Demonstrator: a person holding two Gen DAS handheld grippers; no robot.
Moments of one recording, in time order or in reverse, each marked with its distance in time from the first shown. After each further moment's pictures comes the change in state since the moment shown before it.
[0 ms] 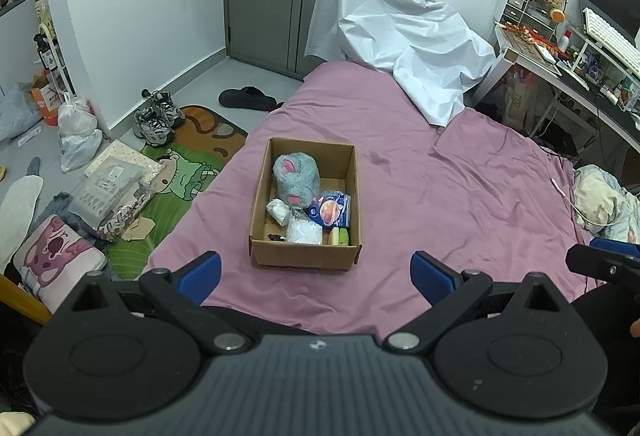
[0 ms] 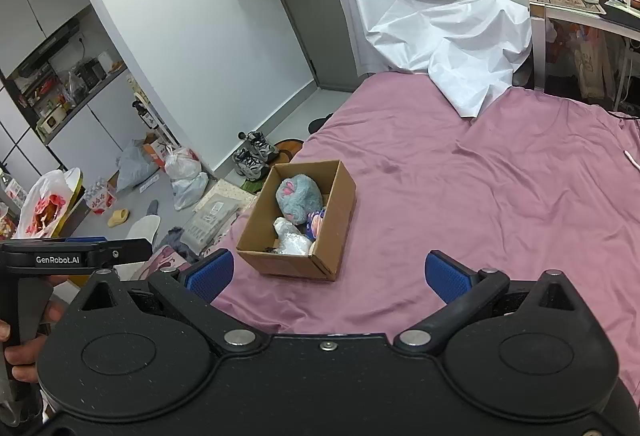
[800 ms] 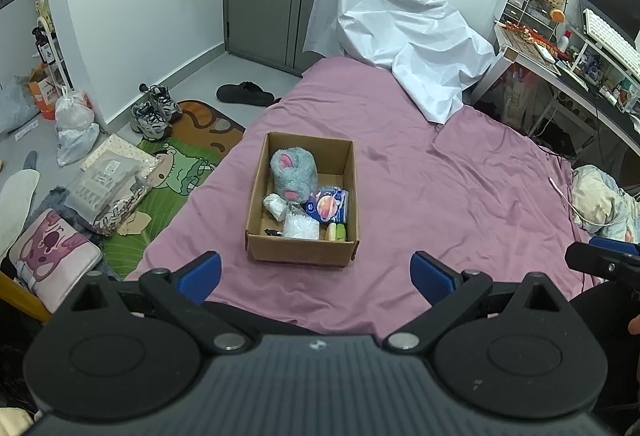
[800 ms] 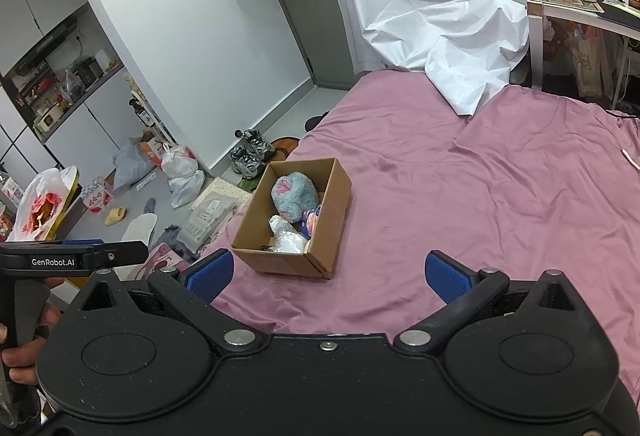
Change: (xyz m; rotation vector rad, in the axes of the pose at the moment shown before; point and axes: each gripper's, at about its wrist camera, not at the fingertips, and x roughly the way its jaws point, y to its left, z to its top) left arm 0.003 -0.002 -0.005 -0.009 0.008 -0.008; right arm 0.002 -0.001 -0.002 0.002 0.003 -0.013
